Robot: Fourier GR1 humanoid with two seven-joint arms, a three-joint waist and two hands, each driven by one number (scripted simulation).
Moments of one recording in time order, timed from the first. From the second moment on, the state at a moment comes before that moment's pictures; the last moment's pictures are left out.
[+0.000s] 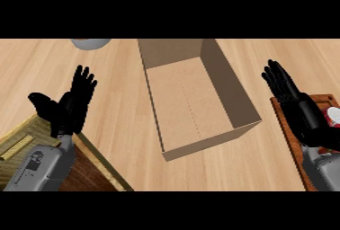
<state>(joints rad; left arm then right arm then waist) -0.29 0.32 -0.18 -1.38 0.35 0.27 0.06 -0.23 -0.49 0.22 -1.56 -0.31 -0.04 -0.18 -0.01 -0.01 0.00</state>
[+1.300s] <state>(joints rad) -0.09 0.43 -0.04 -1.64 0.43 0.14 0.17 0.19 -1.03 -0.24 -1.48 -0.13 -0.10 -0.10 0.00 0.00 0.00</state>
